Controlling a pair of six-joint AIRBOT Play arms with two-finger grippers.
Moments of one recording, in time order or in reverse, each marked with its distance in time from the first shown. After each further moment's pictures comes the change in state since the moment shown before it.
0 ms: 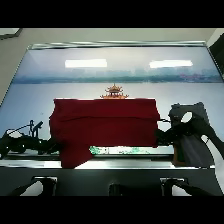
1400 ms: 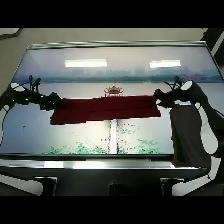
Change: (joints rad) left arm -0.138 -0.575 0.949 -0.035 -0.032 -0.156; right arm -0.002 -0.418 0.692 0.132 -0.243 -0.016
